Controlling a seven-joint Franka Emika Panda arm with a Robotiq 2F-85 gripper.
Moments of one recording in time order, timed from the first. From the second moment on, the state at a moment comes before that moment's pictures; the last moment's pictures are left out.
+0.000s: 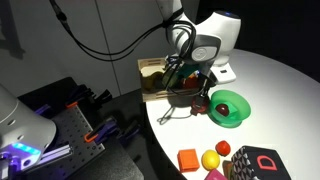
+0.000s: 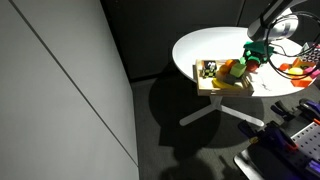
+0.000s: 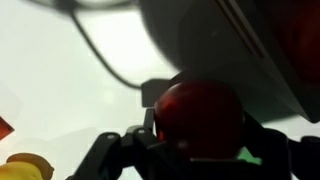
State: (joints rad) arm -0.16 0.72 -0.24 -1.96 0.19 2.65 0.78
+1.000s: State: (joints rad) arm -0.14 0.65 -0.27 -1.96 0.19 2.54 0.73
